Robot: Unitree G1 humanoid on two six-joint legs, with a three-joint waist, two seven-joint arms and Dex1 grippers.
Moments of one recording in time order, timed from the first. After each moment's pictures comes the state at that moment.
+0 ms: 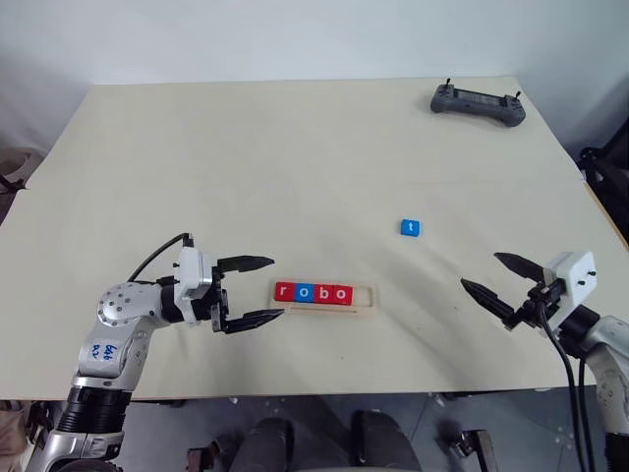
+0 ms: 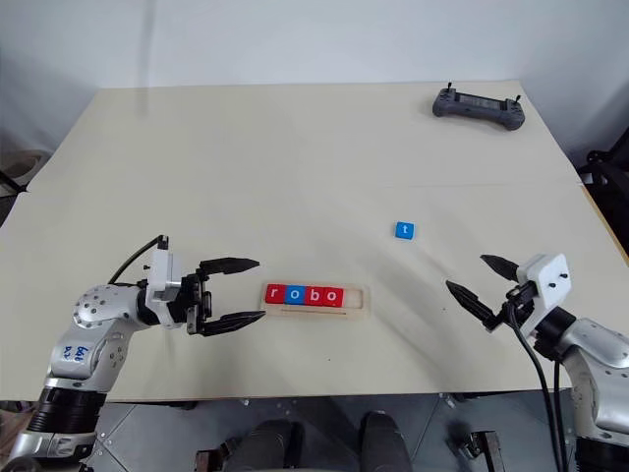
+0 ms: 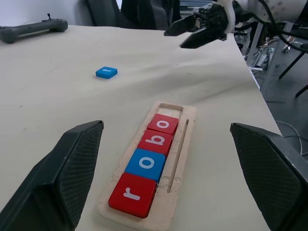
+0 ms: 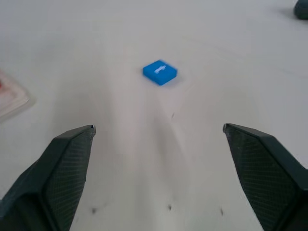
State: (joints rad) left arm -0.24 0.59 0.06 -0.06 -0.50 0.08 -1.16; right arm -0.01 -0.62 -0.41 -0.09 0.42 0.22 0.89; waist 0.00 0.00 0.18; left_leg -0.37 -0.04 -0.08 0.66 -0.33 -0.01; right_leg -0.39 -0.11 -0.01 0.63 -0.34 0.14
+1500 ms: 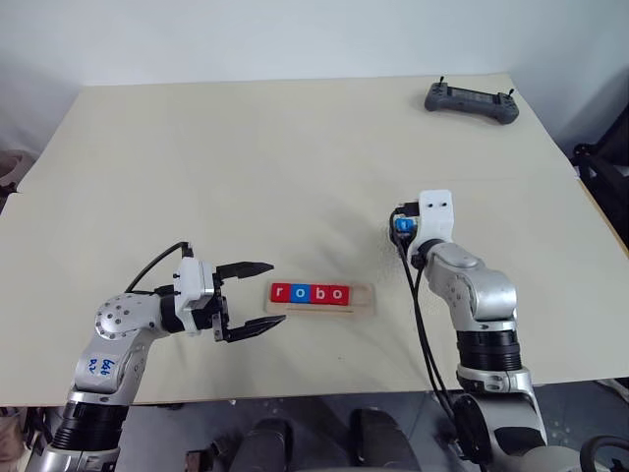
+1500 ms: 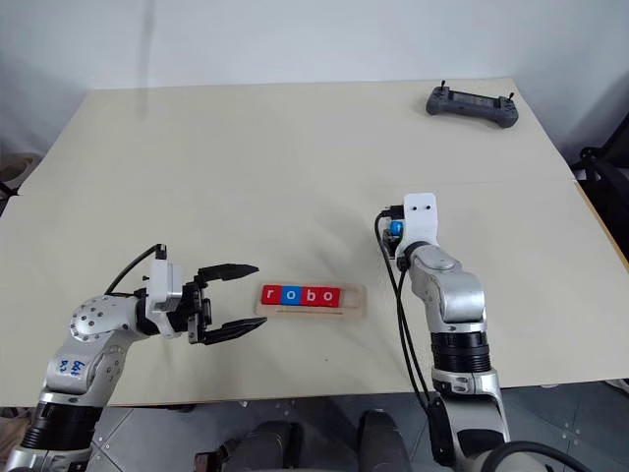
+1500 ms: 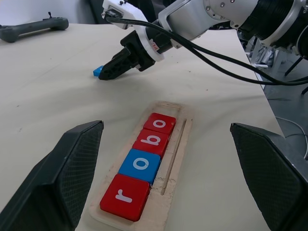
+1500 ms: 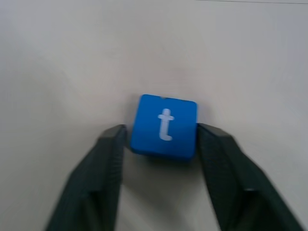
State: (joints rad) left arm -0.16 0.59 0.06 -0.15 -0.49 0.07 -1.09; right arm -0.60 -0.19 -0.10 -0.01 0.17 0.92 0.01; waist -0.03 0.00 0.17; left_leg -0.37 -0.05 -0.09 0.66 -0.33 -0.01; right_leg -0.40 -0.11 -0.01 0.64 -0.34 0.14
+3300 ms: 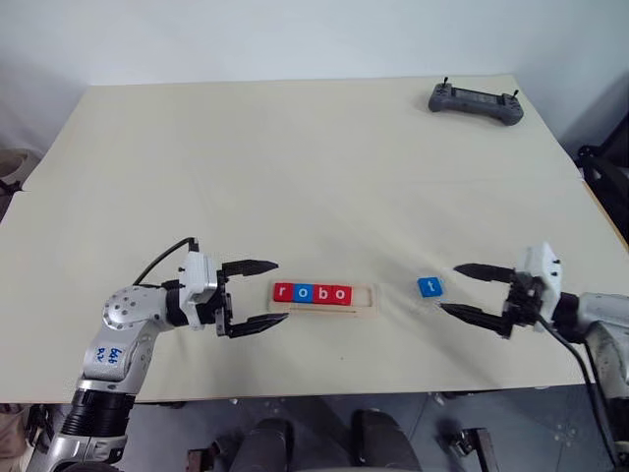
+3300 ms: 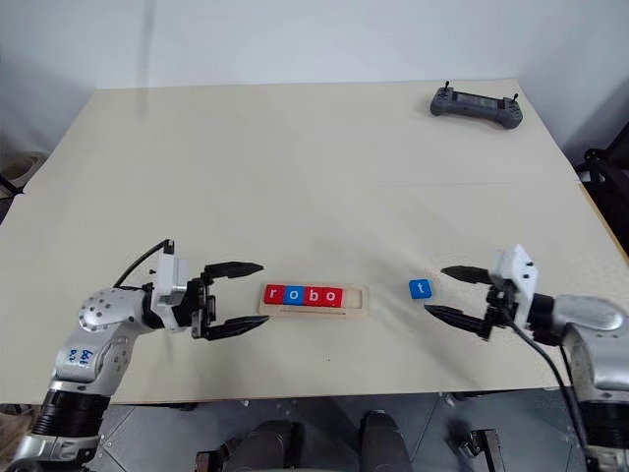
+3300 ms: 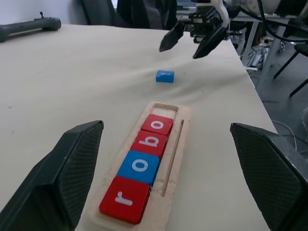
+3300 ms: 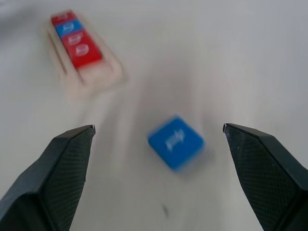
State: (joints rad) left arm -0.21 0.58 0.05 -0.08 -0.49 0.07 -1.15; right arm -0.17 -0.83 -0.25 0.17 0.43 0.18 1.31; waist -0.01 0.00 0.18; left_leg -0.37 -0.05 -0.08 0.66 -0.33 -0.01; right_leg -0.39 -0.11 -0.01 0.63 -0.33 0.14
